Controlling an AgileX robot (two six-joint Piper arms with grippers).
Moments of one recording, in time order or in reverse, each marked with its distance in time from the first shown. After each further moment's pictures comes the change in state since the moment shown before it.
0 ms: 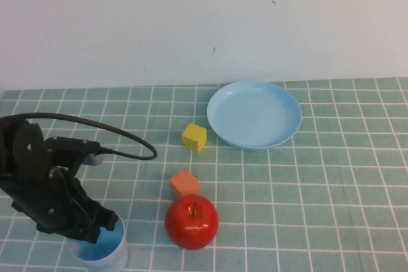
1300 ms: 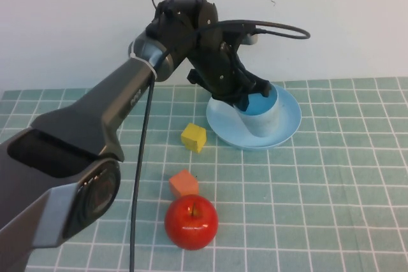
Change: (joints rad) right arm 0.000 0.000 0.000 0.000 0.000 0.000; left arm -0.277 0.877 -1.536 -0.131 0.365 -0.090
